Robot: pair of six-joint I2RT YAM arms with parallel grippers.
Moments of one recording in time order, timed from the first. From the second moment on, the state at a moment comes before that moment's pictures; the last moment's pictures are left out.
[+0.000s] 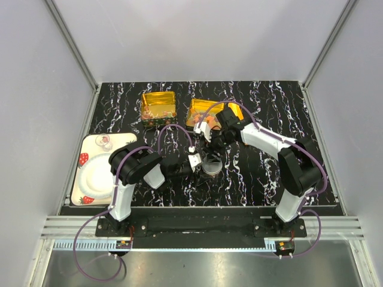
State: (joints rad) left arm -0.74 2.04 0.48 1.36 0.57 0.11; right arm 0.55 1.77 1.23 -0.57 -0.63 -0.65
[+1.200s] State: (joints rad) left arm -0.74 2.04 0.48 1.36 0.57 0.11; right arm 0.49 1.49 0.95 -0.76 -0.56 -0.82
